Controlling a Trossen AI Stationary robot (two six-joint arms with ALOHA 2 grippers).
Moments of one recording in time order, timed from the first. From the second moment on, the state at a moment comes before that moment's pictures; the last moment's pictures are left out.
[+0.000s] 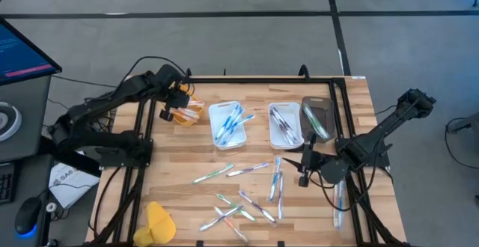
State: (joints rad) left arm 0.70 1.14 0.93 -0.83 0.00 1.14; right arm 0.66 1.08 0.68 -0.23 0.86 0.25
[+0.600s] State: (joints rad) left arm 0.70 1.15 0.90 -0.83 -0.01 1.09; right arm 0.66 1.08 0.68 -0.23 0.76 0.16
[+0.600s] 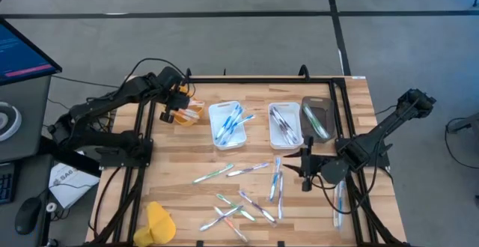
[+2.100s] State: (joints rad) left arm 0.70 1.15 0.85 -0.80 -0.02 1.09; right arm 0.65 1.08 0.68 -0.20 0.76 0.18
